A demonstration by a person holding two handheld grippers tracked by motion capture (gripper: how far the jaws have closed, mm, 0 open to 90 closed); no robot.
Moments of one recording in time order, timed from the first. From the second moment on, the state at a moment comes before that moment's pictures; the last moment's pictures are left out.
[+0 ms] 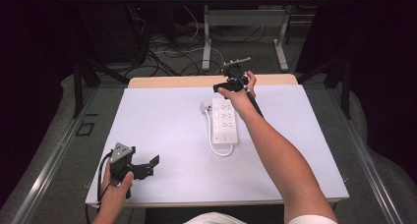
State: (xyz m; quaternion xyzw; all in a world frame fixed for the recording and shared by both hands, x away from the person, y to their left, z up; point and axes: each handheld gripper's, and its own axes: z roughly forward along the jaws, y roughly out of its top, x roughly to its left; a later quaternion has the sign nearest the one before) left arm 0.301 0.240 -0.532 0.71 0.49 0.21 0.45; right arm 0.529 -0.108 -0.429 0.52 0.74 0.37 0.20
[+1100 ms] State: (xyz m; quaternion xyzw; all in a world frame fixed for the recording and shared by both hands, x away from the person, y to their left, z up) left arm 0.301 0.241 -0.532 0.71 0.49 0.21 0.46; right arm 0.552 -0.098 -0.462 0.55 0.72 0.39 0.16
